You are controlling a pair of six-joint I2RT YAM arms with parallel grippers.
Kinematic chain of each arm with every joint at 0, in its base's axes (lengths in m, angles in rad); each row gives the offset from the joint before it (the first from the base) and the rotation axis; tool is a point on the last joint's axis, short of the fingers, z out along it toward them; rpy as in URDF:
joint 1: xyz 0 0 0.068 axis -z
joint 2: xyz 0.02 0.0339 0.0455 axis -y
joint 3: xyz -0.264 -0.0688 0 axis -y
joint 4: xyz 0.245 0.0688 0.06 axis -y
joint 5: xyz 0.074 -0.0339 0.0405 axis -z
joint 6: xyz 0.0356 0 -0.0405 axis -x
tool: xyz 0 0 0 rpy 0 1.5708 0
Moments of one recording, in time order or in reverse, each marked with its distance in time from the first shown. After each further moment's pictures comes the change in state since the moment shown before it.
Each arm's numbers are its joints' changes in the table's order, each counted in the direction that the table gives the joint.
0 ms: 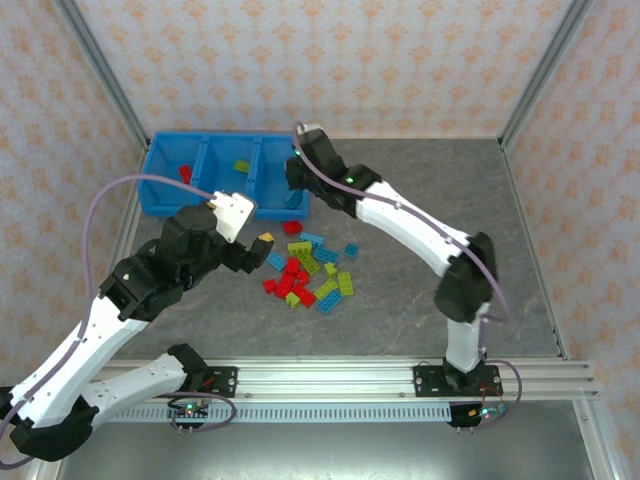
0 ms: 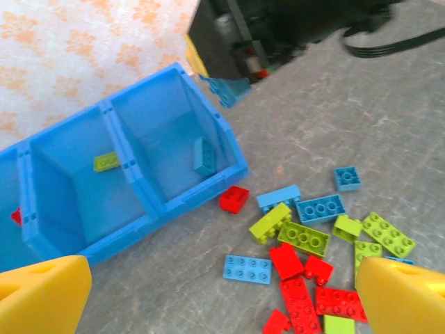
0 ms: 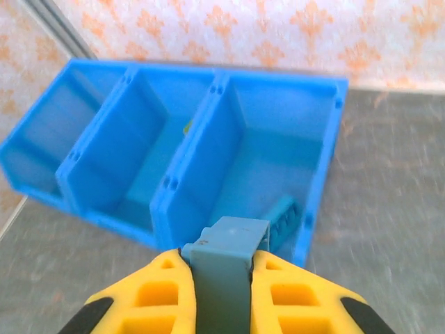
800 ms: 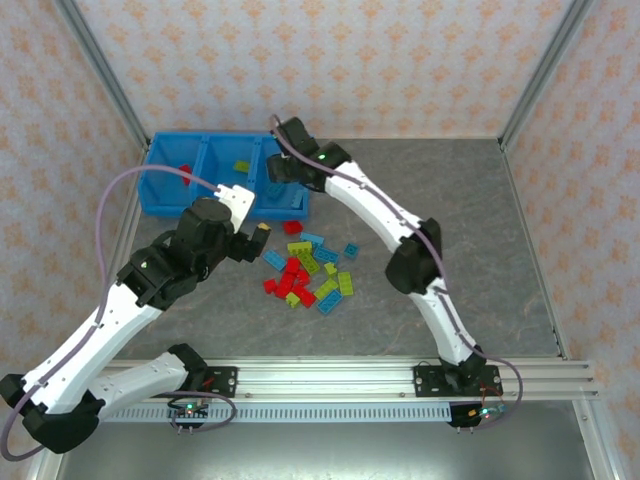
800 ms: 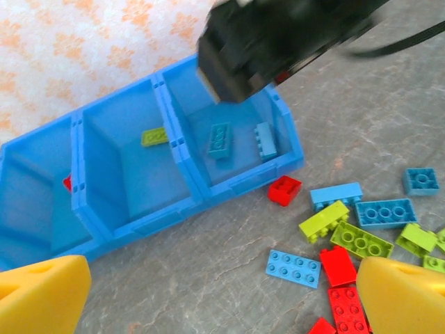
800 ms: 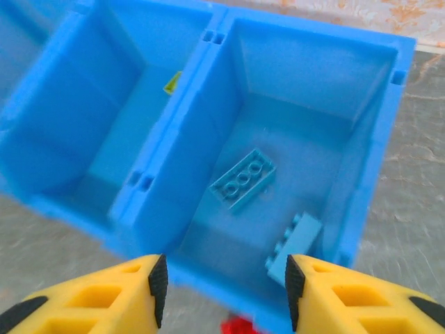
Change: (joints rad) left arm -0.022 -0.075 -0.011 0.016 -0.154 0.053; right arm 0.032 -0.293 0.473 -0.362 -0.142 0.044
